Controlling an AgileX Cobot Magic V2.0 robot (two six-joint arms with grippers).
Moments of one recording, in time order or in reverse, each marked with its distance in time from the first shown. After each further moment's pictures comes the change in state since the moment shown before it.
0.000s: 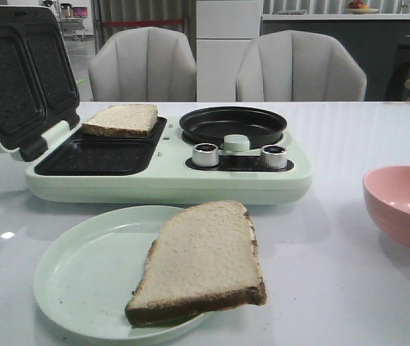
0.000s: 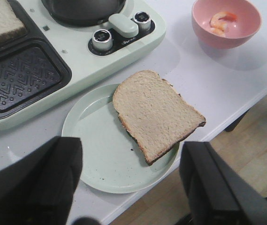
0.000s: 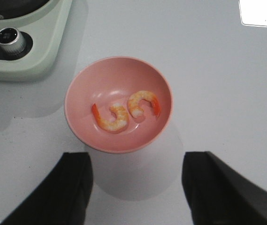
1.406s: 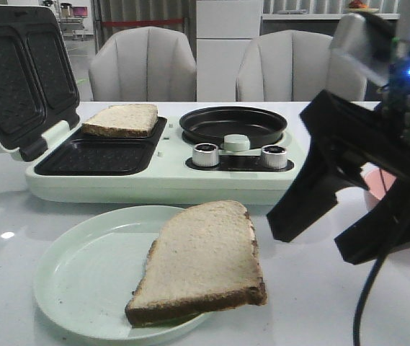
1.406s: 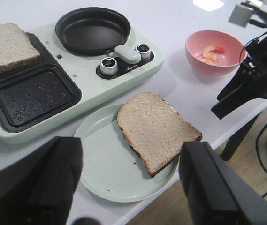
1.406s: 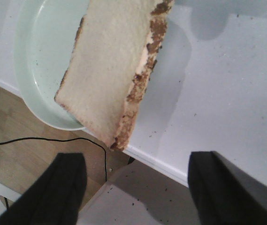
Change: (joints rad) left arm -0.002 -0.154 0.043 0.025 -0.004 -0.001; right arm 0.356 0.621 -0.043 0.833 -0.080 -0.443
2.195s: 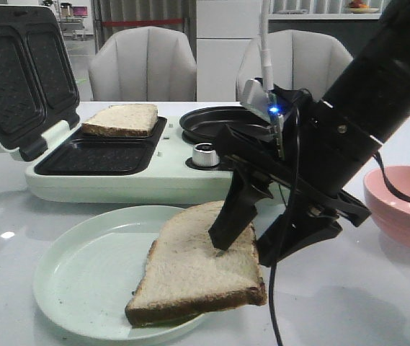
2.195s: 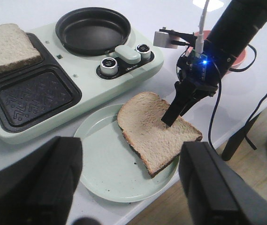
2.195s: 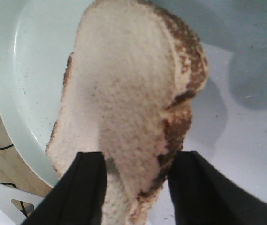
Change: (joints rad) left arm 0.000 0.000 0.000 0.000 0.000 0.000; right arm 0.002 0.419 -0.329 0.033 0.155 -0.044
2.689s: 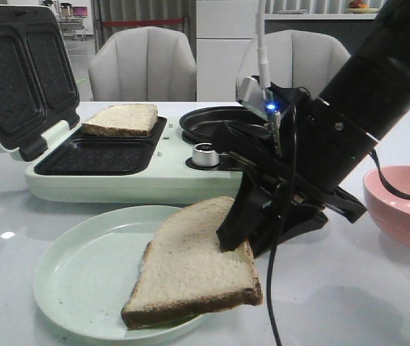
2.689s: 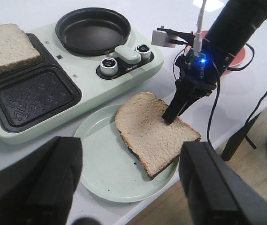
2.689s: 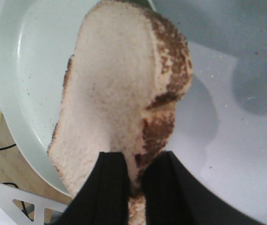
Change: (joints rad) left arm 0.000 0.000 0.000 0.000 0.000 0.000; right arm 0.000 -0.009 -0.006 0.006 0.005 -0.013
